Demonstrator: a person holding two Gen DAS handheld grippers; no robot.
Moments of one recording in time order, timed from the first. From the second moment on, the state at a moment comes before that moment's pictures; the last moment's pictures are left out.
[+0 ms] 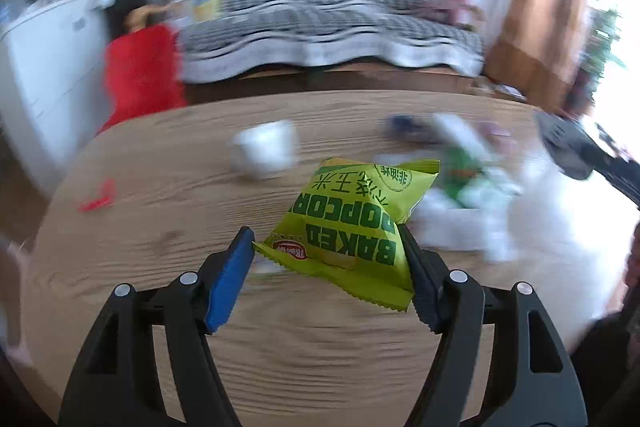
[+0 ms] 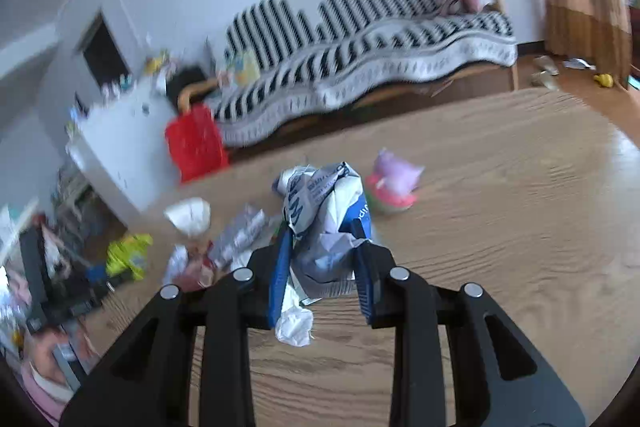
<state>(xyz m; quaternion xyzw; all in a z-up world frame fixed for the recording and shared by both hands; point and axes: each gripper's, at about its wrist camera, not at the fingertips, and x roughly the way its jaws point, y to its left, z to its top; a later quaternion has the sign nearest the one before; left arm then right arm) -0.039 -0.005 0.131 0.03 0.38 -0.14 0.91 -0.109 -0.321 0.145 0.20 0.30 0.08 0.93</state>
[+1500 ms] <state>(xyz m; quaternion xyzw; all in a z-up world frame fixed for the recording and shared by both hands) -0.259 -0.454 0.004 0.35 0.47 -0.50 0.64 -0.421 -0.573 -0.046 0.47 0.36 -0.11 0.80</state>
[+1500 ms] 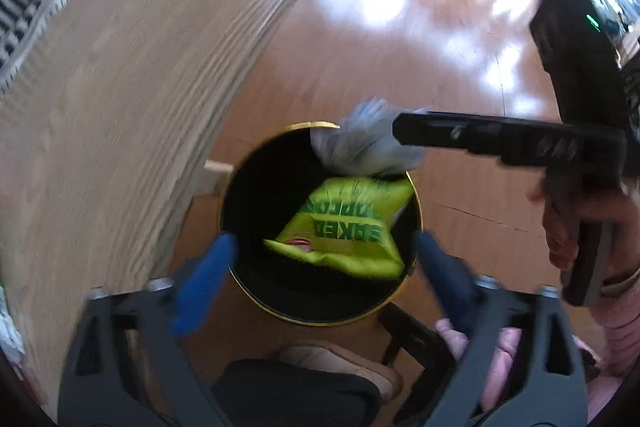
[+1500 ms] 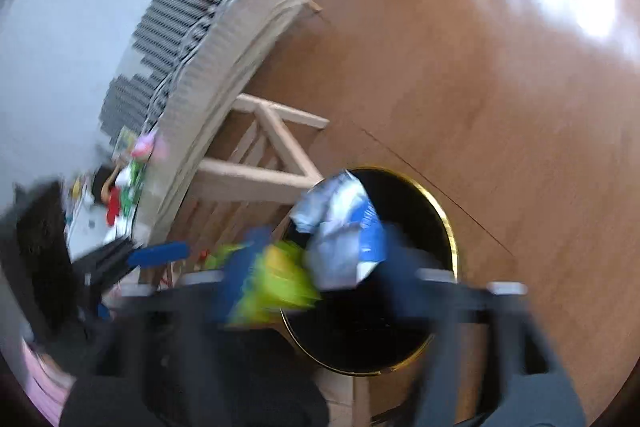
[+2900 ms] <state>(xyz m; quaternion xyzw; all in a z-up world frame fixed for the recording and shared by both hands) 0.127 0.243 0.034 0.15 0.50 -0.03 0.85 -0.156 -0.344 0.074 0.13 0.42 -0.10 0.89</state>
